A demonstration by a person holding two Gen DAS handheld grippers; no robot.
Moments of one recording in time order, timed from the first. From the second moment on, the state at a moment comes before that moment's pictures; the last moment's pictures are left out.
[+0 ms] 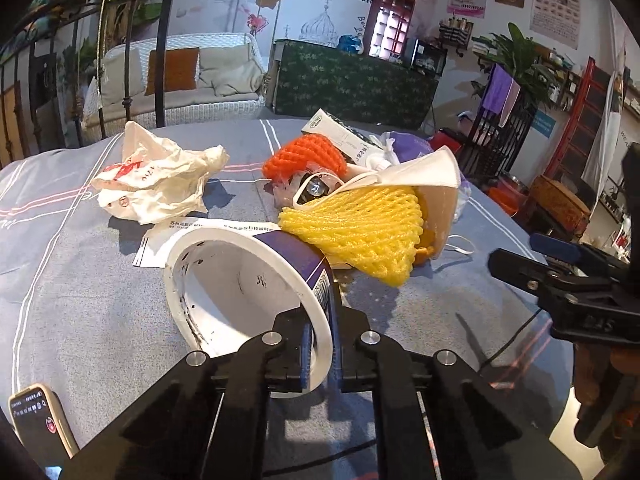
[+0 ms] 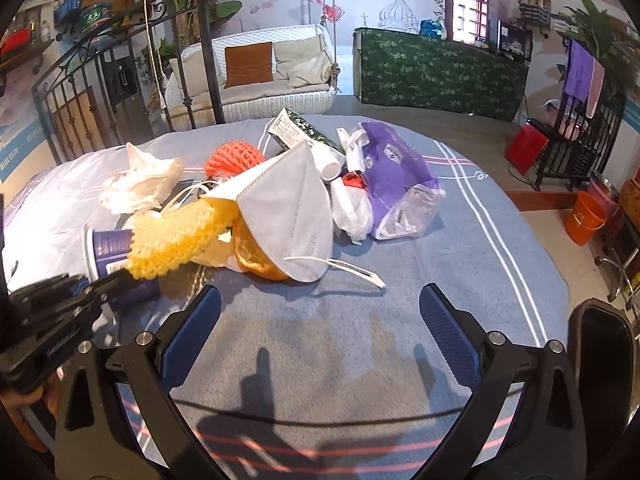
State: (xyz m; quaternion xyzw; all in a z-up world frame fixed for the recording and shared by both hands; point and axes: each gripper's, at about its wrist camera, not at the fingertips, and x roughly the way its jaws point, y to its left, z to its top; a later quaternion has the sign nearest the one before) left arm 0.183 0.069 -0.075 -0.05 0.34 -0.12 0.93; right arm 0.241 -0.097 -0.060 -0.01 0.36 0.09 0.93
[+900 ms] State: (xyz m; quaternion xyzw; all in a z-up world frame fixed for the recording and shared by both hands) left arm 0.155 0.076 -0.063 -0.09 0.29 -0.10 0.95; right arm 0.276 -0.084 -0.047 -0.03 0.31 0.08 0.95
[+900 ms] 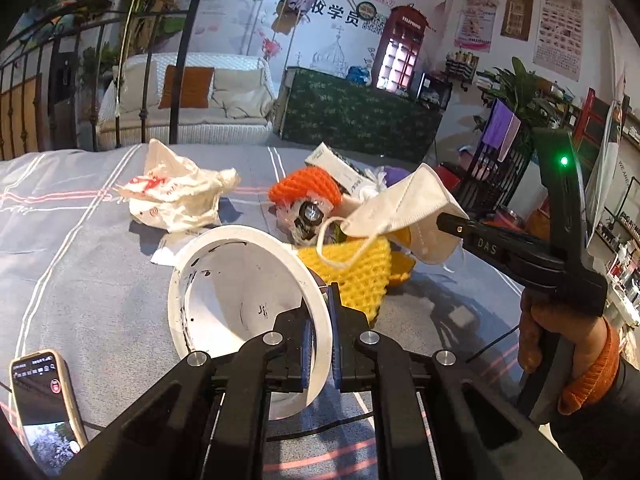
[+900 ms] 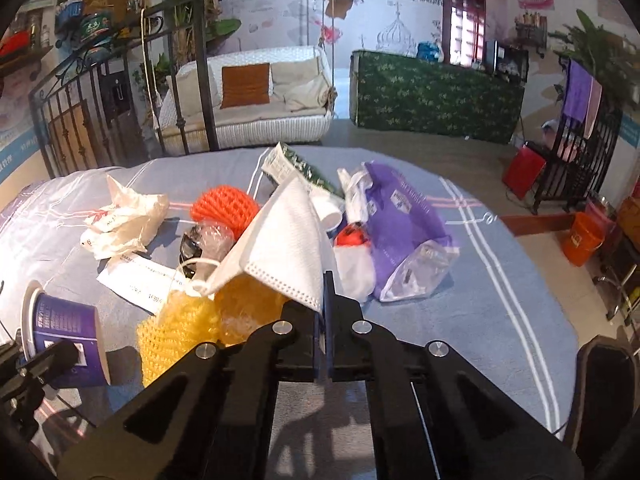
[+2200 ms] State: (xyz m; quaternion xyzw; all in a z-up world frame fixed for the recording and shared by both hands) left arm 0.150 -0.129 -0.025 0.00 0.22 -0.39 0.89; right arm 0.105 -0.386 -0.063 0.09 0.32 -0.23 0.92
